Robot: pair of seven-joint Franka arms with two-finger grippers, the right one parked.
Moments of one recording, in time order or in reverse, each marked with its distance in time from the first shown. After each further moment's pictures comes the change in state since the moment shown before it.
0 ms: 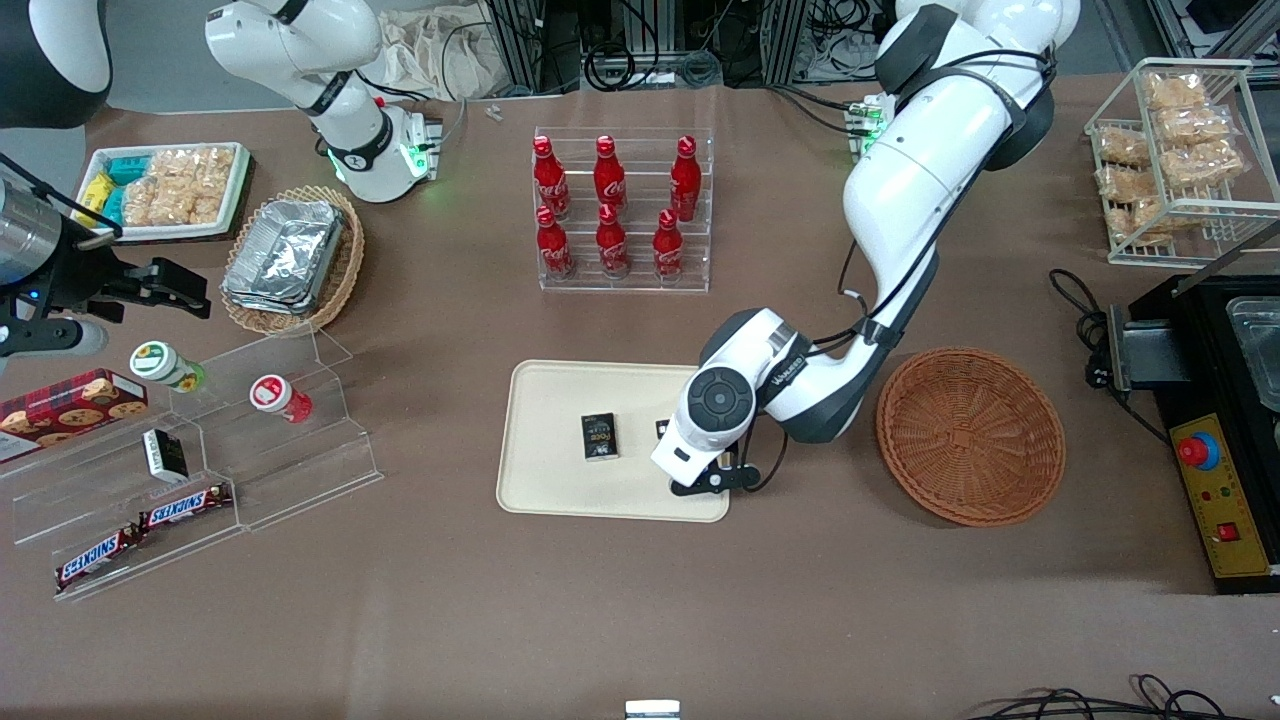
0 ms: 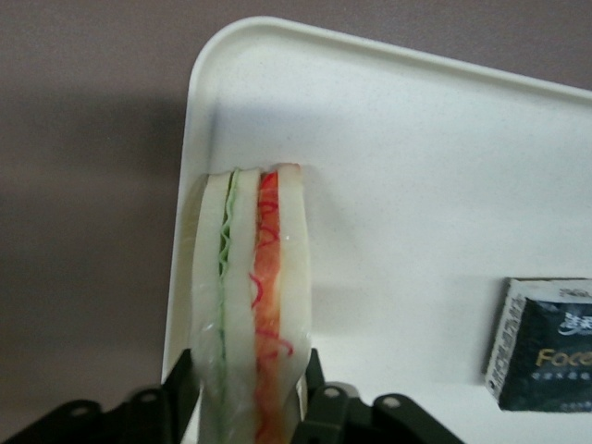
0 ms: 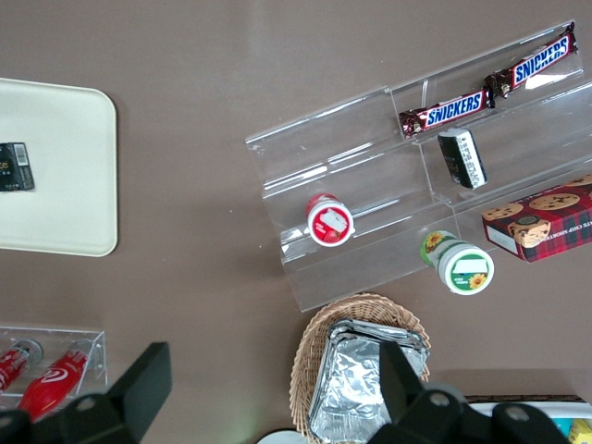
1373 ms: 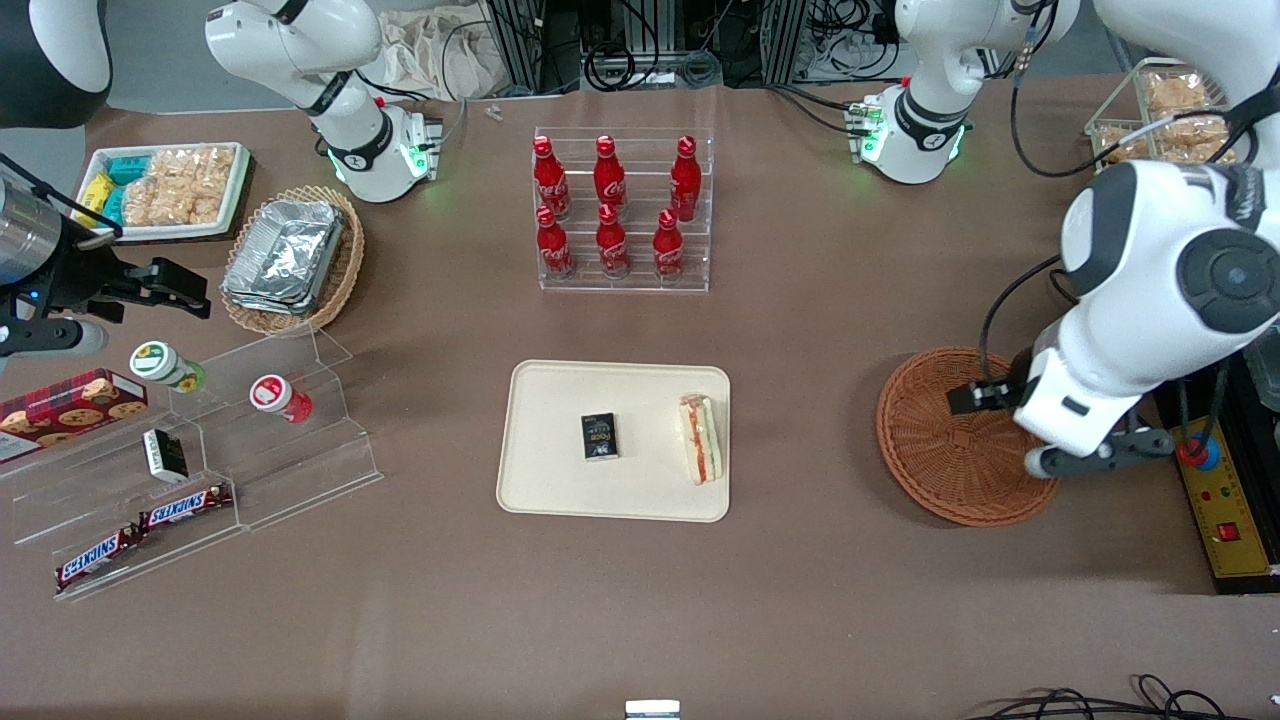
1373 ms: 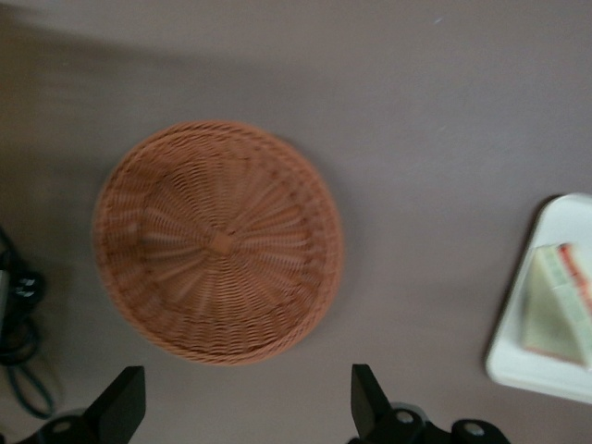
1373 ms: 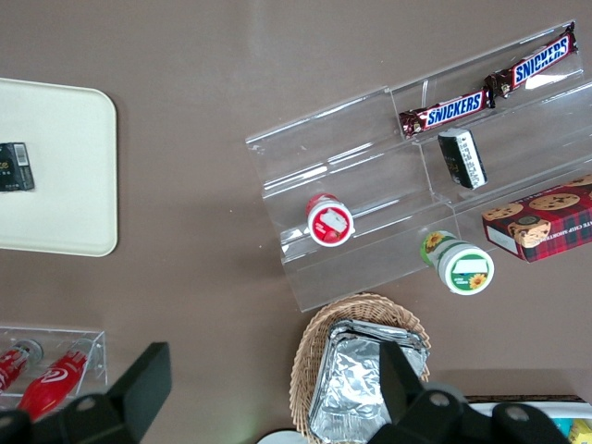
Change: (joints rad) arm 0.216 -0.723 0.398 -0.455 -0.214 -0.154 0.571
